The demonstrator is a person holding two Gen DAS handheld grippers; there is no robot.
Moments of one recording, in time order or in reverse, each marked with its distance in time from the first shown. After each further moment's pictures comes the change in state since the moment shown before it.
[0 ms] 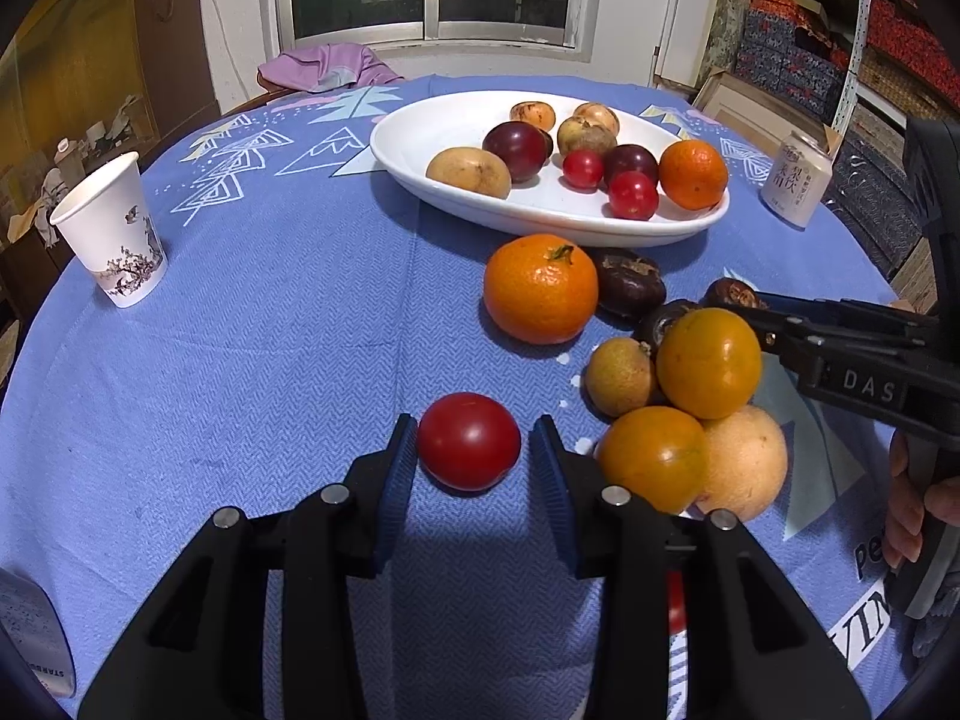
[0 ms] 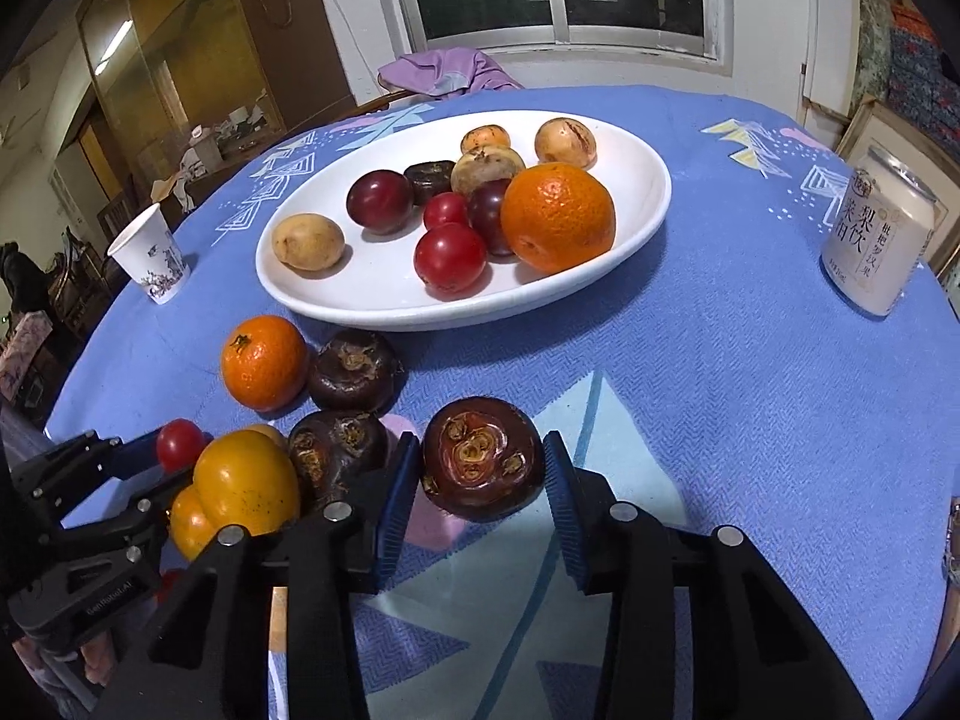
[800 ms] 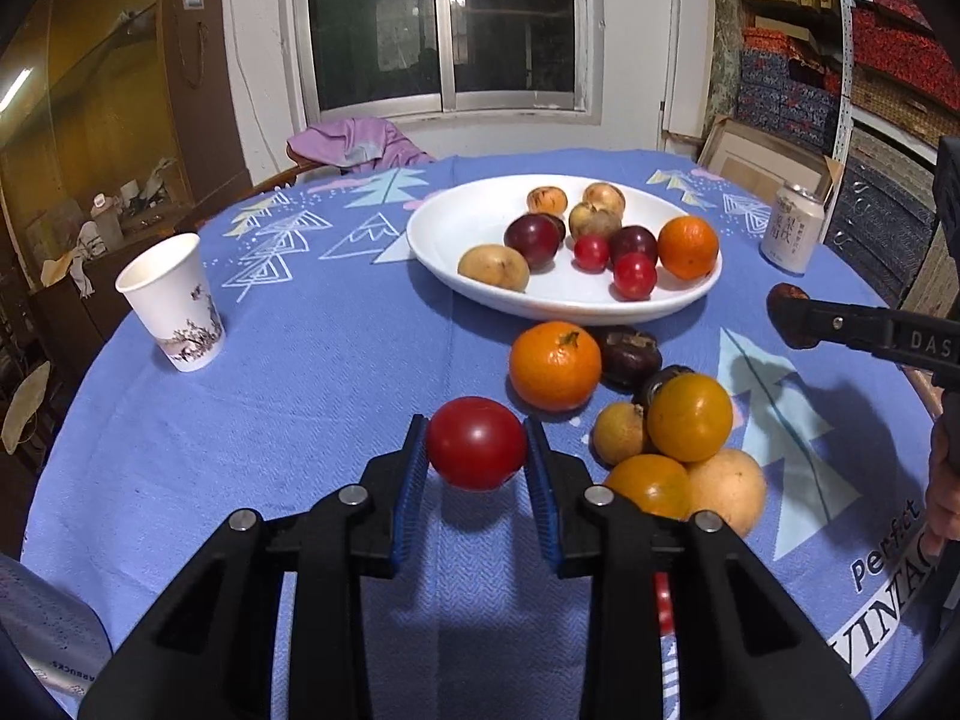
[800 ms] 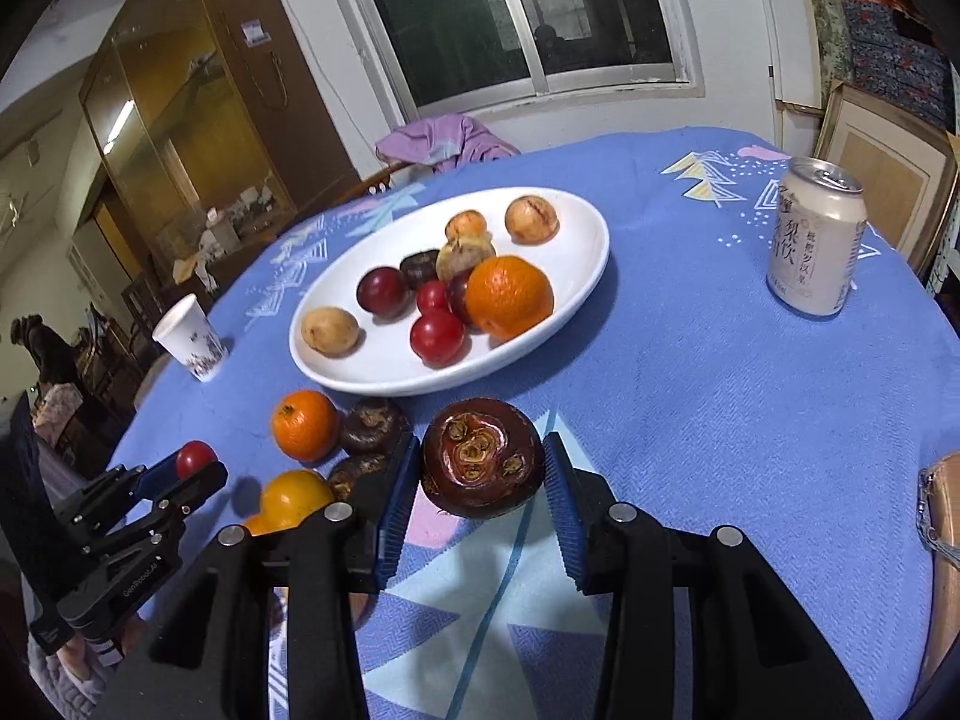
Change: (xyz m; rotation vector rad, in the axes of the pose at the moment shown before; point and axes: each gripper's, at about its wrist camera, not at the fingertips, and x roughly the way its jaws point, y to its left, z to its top) left arm -0.042 -0.002 0.001 0.034 -0.186 0.088; right arm -0.055 -0.034 -0.002 0.149 -0.157 0.108
